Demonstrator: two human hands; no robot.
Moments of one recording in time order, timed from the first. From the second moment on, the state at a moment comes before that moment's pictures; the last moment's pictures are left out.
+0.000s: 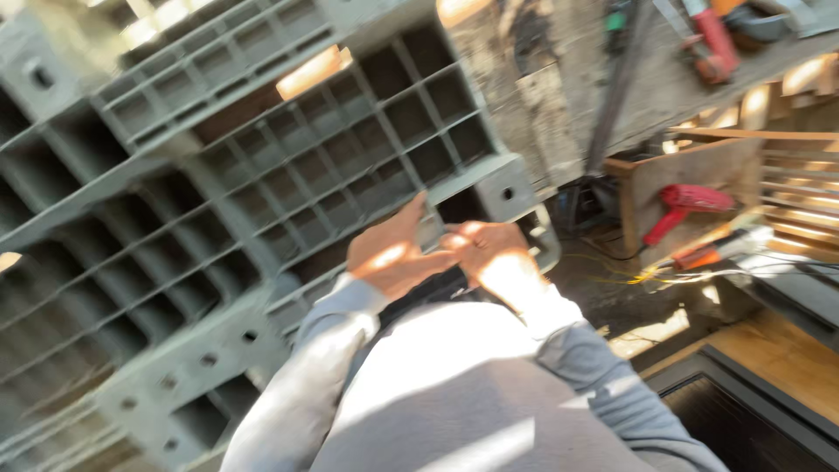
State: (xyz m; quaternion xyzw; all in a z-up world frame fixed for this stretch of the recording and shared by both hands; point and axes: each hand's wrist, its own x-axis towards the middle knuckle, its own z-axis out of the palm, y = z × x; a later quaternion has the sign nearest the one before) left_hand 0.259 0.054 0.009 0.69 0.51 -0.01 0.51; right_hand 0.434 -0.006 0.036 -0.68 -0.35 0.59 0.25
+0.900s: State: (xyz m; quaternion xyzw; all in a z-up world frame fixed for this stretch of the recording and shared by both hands) left_hand 0.281 0.008 -0.017 0.63 0.78 0.01 0.08; right_hand 0.788 0.042 -0.137 -0.73 -0.22 0.53 0.37
